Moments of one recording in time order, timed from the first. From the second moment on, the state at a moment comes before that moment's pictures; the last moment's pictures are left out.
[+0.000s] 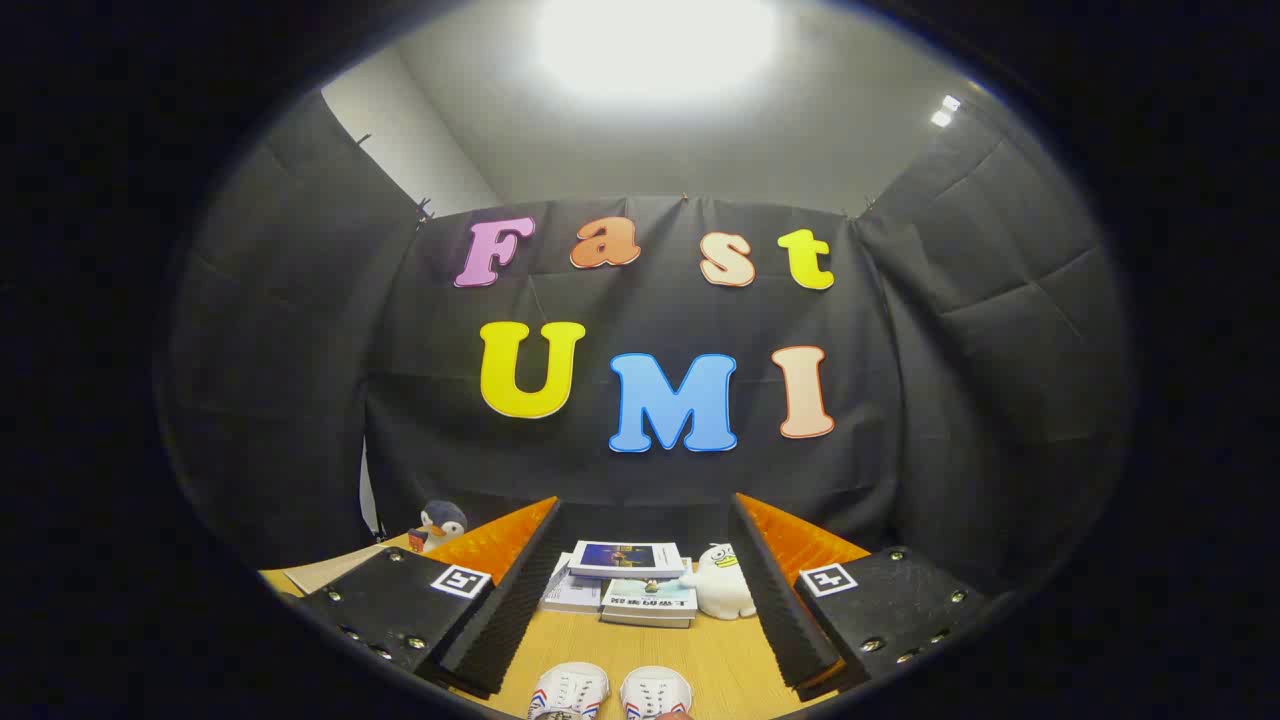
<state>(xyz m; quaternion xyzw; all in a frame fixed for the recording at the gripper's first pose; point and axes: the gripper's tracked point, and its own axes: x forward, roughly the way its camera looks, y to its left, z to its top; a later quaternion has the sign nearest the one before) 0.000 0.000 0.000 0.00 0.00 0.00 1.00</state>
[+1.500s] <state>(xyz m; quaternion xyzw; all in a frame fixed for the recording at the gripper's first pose) 0.007 0.037 0.004 0.04 0.00 0.04 1.00</state>
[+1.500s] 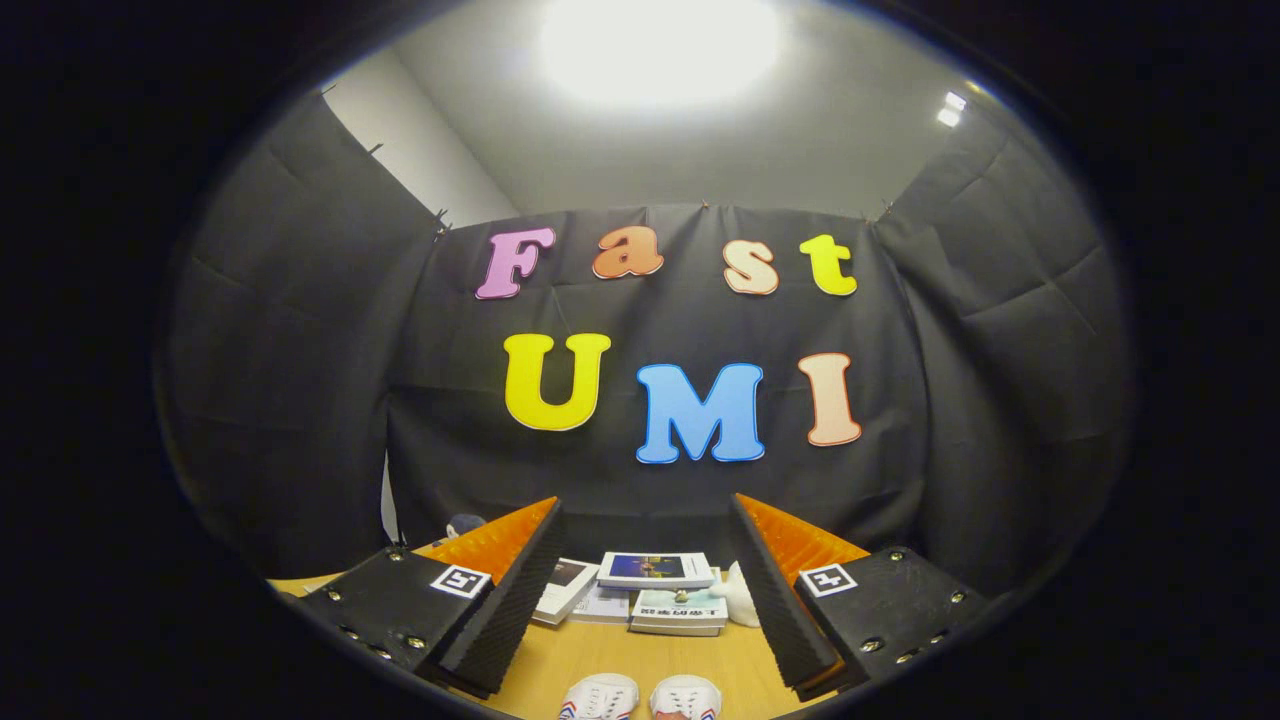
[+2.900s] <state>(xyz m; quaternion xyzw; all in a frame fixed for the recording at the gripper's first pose) -0.017 0.159 -0.165 0.41 0.29 0.16 0.85</state>
